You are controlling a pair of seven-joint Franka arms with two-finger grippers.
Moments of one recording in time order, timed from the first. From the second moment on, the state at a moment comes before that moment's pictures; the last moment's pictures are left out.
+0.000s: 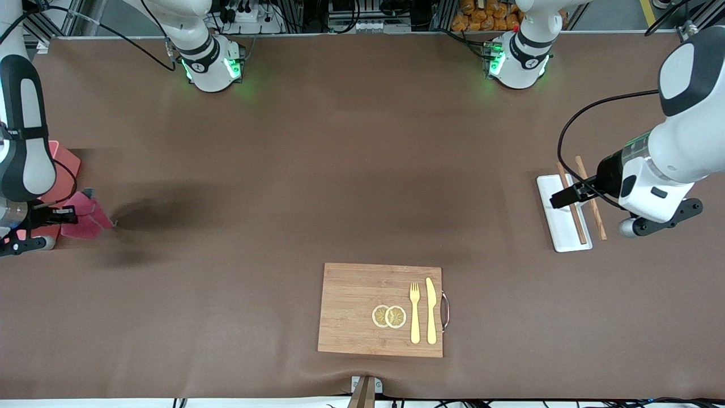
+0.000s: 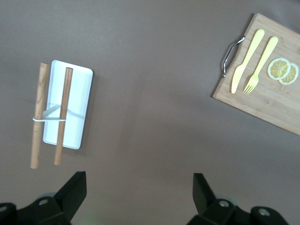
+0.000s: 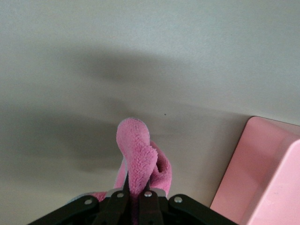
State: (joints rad) left arm 0.25 0.27 -0.46 -1.43 0.00 1.61 -0.53; right arm -0.25 0.47 -0.11 -1.70 -0.08 1.99 -0.54
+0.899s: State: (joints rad) left arm -0.07 0.09 0.02 -1.49 0.00 1.50 0.06; right arm 0.32 0.45 -0.08 -1.75 0.23 1.89 0.28
